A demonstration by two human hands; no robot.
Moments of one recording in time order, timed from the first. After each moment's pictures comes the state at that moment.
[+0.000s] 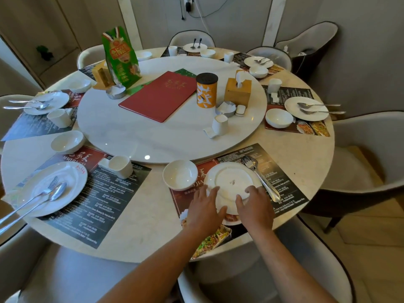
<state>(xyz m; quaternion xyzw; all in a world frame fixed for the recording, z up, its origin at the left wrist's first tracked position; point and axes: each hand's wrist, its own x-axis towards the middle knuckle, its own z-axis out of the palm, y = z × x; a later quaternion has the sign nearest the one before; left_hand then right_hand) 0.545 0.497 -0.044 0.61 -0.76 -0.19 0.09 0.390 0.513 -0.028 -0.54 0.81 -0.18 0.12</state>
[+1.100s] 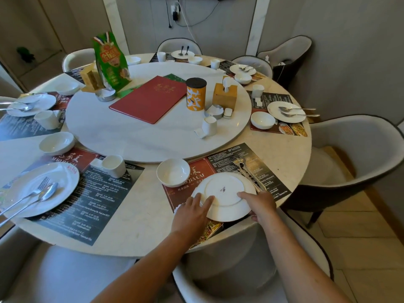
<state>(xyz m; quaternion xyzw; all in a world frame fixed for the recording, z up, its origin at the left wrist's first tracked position) 0.573 0.536 -0.035 0.52 -0.85 -0.06 -0.02 0.357 0.529 0.001 -0.22 0.82 -0.33 0.42</state>
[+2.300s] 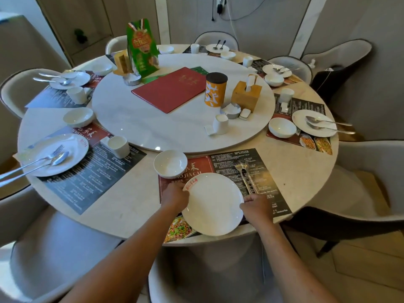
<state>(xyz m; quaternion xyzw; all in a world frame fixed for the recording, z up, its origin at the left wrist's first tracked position) 0.542 0.489 -0.030 0.77 -0.47 -0.37 0.22 0.303 0.500 -0.025 -0.47 0.78 -0.21 0.37</state>
